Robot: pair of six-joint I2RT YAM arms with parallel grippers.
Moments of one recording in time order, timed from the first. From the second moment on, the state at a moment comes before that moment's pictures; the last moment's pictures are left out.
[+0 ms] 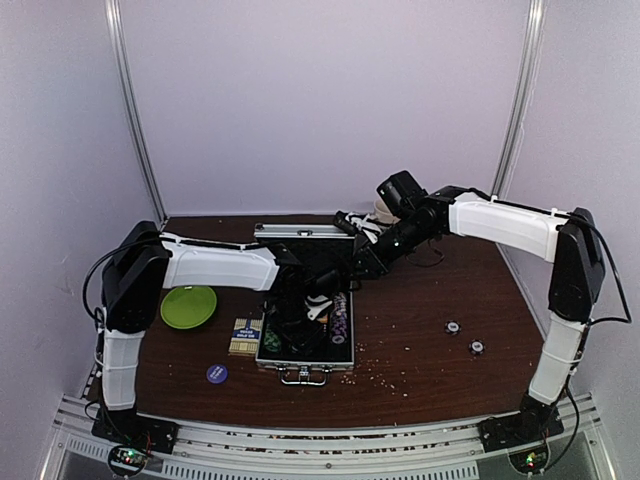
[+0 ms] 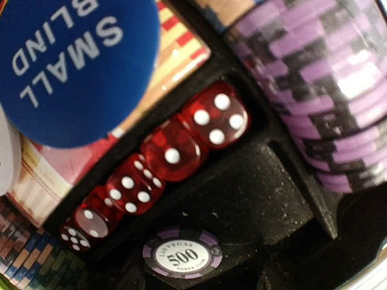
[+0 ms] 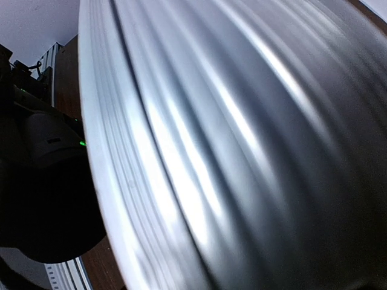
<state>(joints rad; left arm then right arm) -0.97 2.11 1.57 -0.92 0.02 -0.26 0.64 1.85 1.57 -0.69 -0.53 -0.23</state>
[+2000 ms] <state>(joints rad) -1.06 2.02 1.46 -0.51 0.00 -0.18 0.64 1.87 1.60 -0.71 -0.56 -0.23</state>
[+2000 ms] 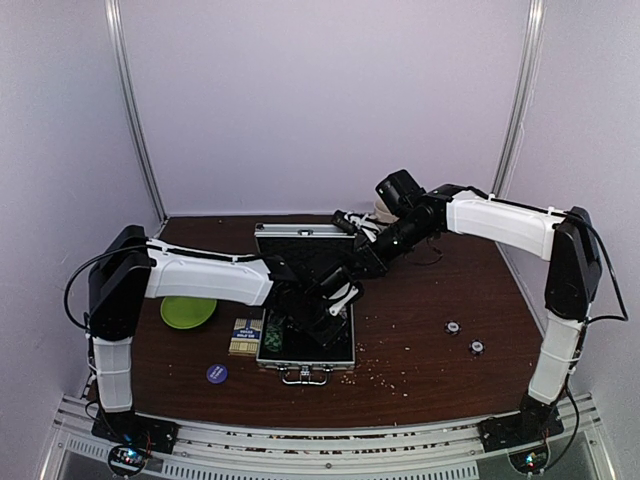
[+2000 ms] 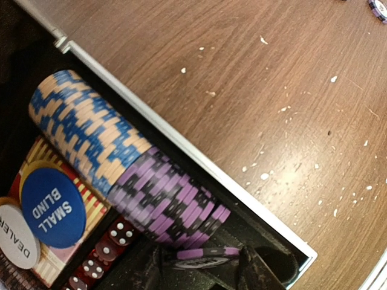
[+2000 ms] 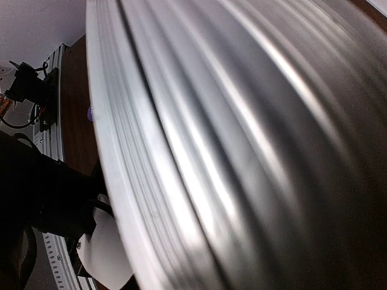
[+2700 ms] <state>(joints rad) -1.07 2.04 1.50 -0.52 0.00 -0.14 0.64 1.89 1.61 -0.70 -0.56 -0.23</state>
